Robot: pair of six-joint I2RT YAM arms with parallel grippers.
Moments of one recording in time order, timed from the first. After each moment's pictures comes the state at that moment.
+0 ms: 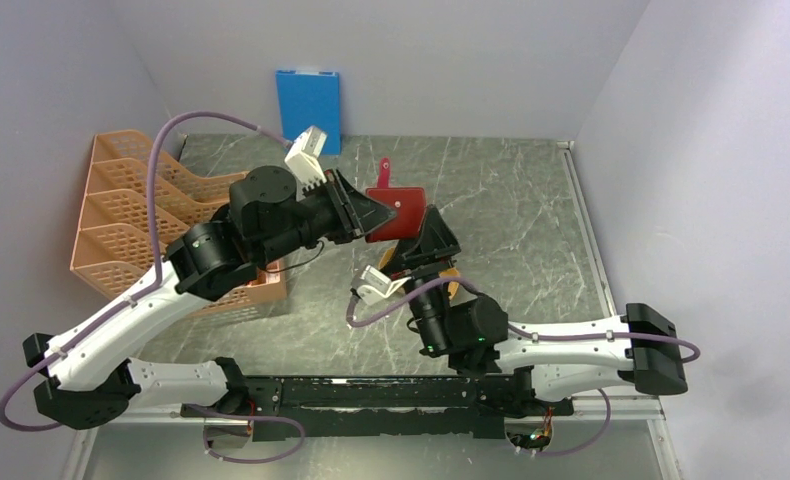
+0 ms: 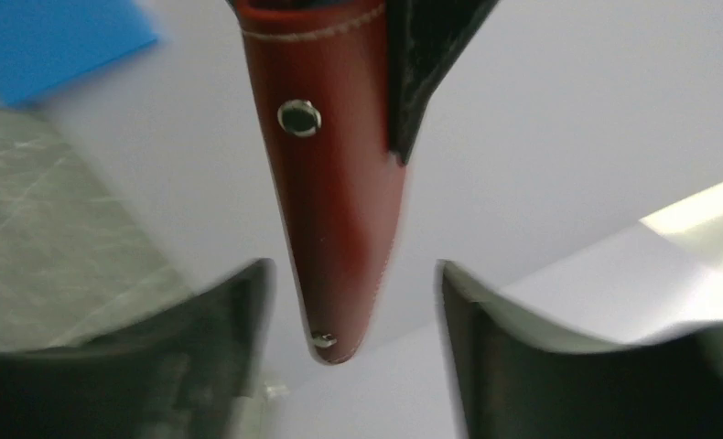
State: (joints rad) left arm -1.00 1.16 1.48 -0.49 -0.11 -0.96; right arm 1.43 1.16 0.69 1.16 0.94 -1.80
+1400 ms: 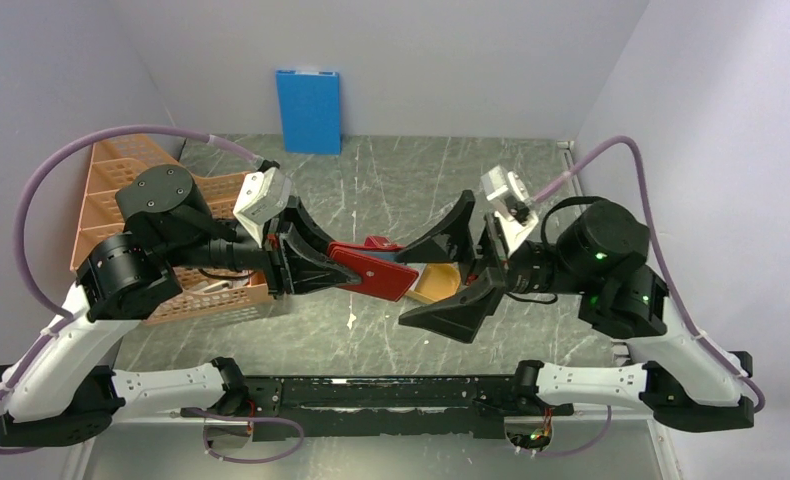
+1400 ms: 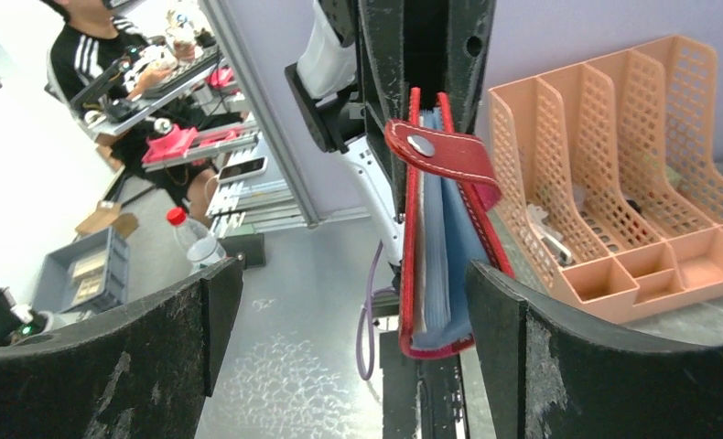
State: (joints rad) left arm -1.00 1.02 1.64 -0.61 0.61 -0.21; right arm 1.17 0.95 1.52 -0.42 -0.43 0.28
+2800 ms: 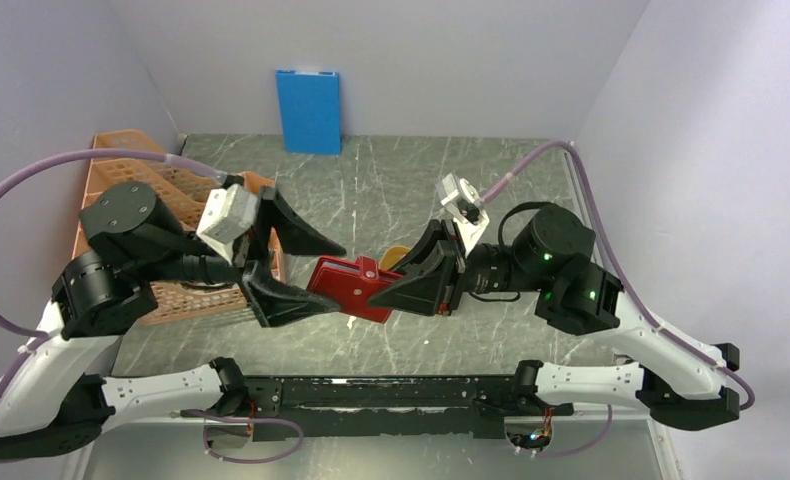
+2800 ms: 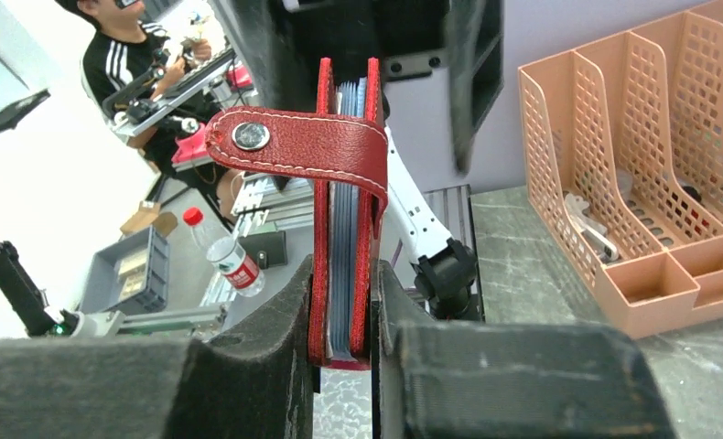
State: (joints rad) left arm -1.00 0.96 1.63 -0.64 0.63 -0.13; right arm 1.17 0.99 1.41 -0.27 -0.48 0.35
